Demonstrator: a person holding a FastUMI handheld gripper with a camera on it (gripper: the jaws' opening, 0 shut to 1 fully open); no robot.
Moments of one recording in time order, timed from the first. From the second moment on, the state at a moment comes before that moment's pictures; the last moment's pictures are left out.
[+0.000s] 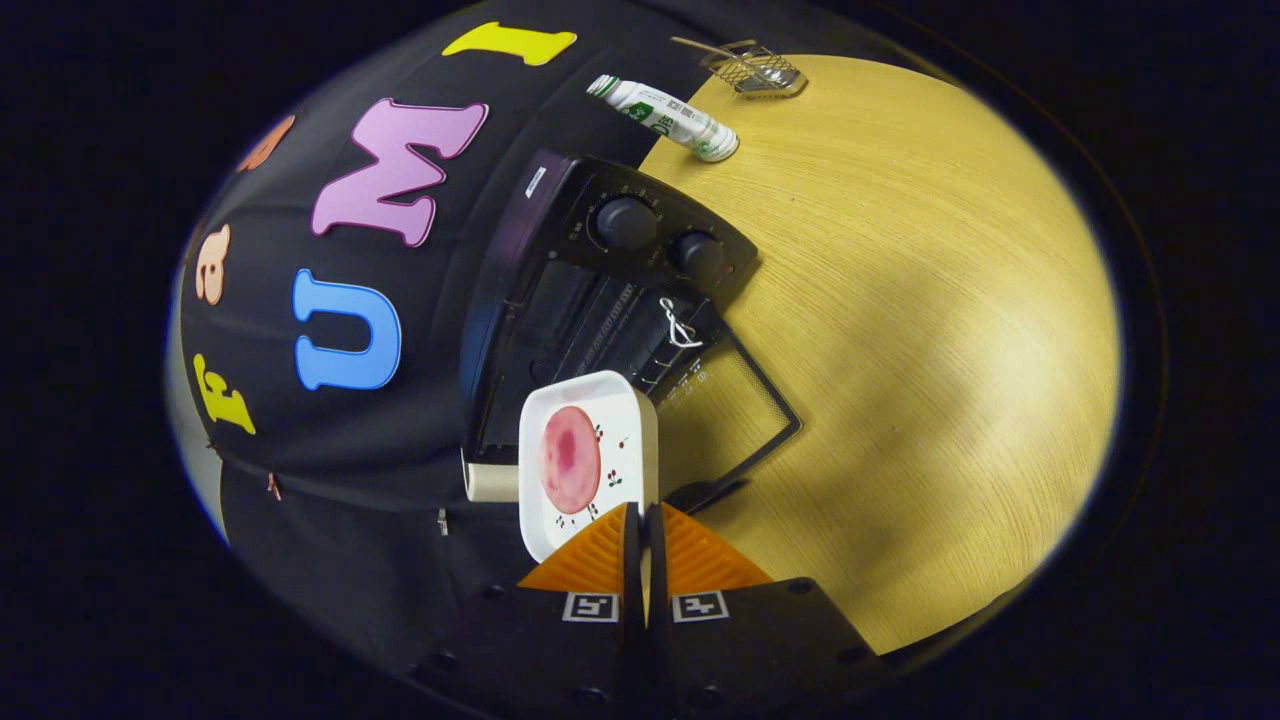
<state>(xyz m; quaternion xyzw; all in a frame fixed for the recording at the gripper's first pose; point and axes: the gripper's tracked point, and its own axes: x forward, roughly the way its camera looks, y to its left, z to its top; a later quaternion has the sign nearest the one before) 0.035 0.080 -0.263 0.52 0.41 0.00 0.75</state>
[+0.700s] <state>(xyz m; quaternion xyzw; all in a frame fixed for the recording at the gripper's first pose) 0.165 0.109 -0.297 0.60 0.30 -0.08 0.74</state>
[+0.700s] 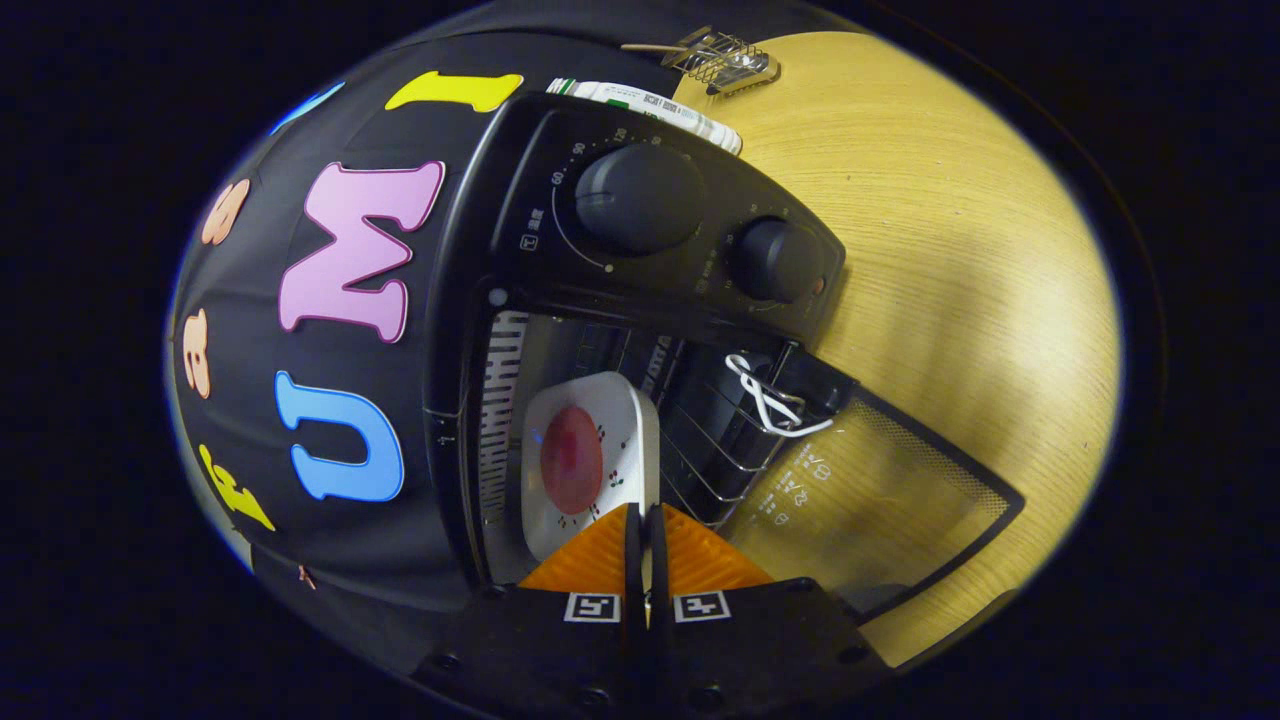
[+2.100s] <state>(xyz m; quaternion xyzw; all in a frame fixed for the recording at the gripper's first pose) 0.052 0.128 -0.236 0.37 0.29 0.02 0.88</state>
